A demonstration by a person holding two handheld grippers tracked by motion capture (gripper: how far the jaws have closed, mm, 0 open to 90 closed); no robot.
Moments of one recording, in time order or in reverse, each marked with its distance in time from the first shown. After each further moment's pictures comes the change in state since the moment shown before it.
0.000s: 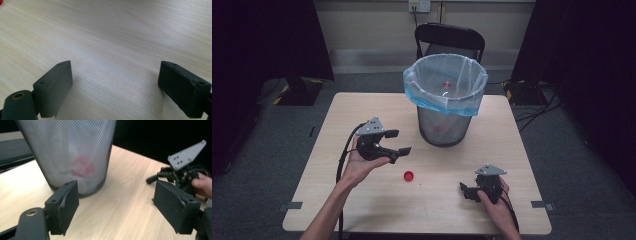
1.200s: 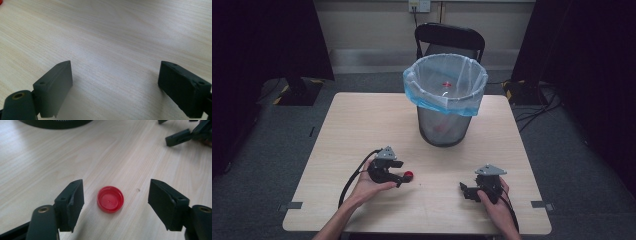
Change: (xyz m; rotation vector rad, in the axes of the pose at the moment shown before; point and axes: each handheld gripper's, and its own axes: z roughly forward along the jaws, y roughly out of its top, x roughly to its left) left arm -0.002 -0.092 0.053 0.276 -0.050 -0.067; right arm 0.000 0.000 0.000 0.000 0.000 0.000
